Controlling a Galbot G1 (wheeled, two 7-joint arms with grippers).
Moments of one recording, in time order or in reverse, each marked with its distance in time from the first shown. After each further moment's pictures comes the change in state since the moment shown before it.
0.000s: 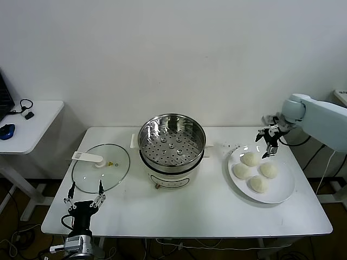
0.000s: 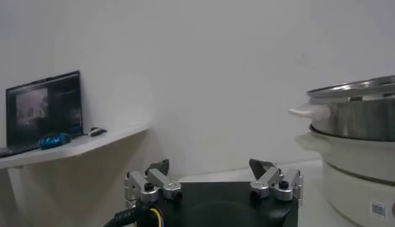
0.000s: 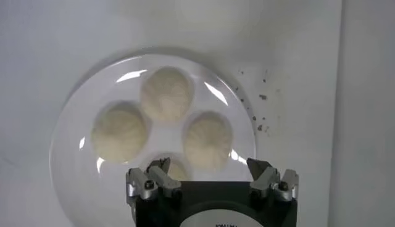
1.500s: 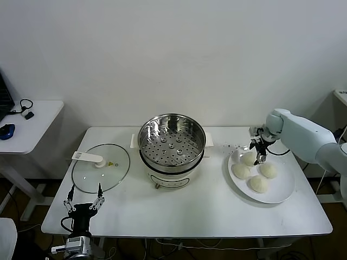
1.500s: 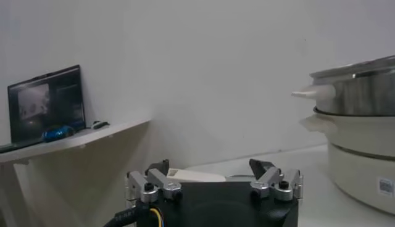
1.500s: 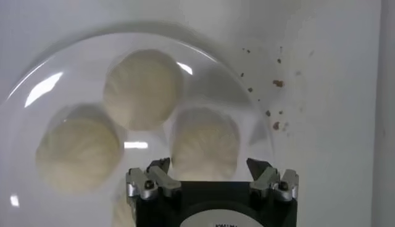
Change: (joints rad) left arm -0.014 0.000 -0.016 0.045 0.030 -0.017 -0.003; right arm -0.213 0.151 0.197 -0.273 -0.109 -0.003 0.025
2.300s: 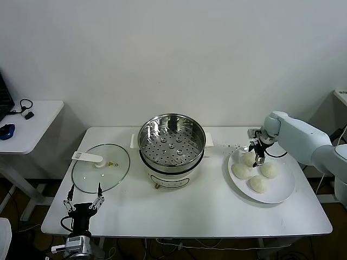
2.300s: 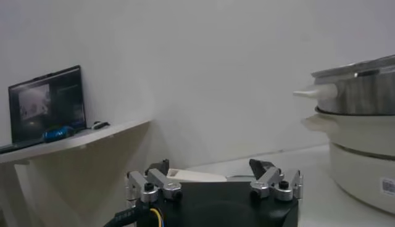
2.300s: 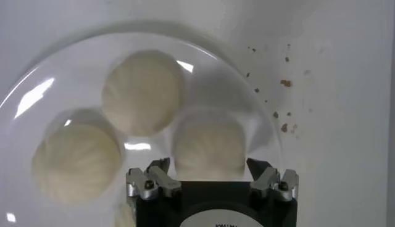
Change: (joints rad) left arm -0.009 0.000 -0.004 0.009 0.002 -0.003 -0.002; right arm -0.021 0.019 0.012 -0.032 -0.006 -0.002 -0.003
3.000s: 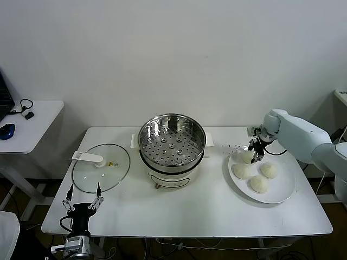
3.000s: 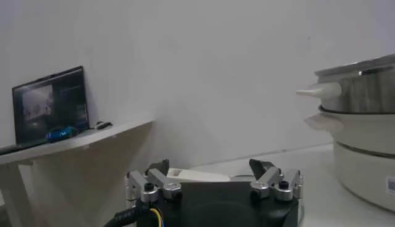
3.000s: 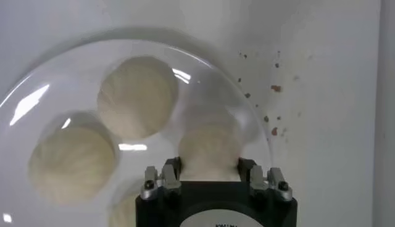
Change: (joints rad) left arm -0.001 0.000 -0.005 0.001 0.004 -0.002 -0.003; right arm 0.068 -0.036 -0.050 0.084 0.031 0.006 0.006
